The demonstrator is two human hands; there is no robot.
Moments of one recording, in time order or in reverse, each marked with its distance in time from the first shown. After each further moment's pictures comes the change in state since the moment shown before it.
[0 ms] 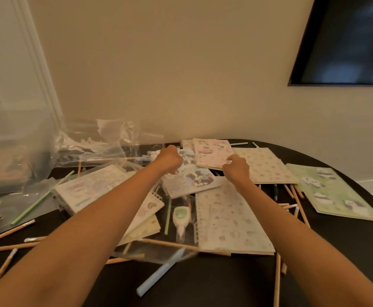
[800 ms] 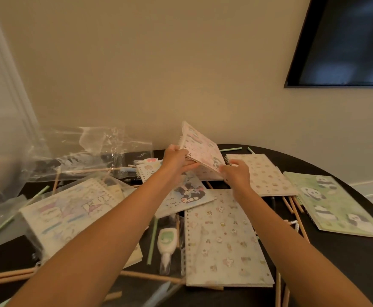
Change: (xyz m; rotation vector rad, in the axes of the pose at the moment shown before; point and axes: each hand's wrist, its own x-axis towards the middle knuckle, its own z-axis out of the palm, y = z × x) left_hand 0.030 0.044 0.029 -1.175 -0.011 -0.041; right_hand 0.043 0.013 0.000 0.579 0.069 0.191
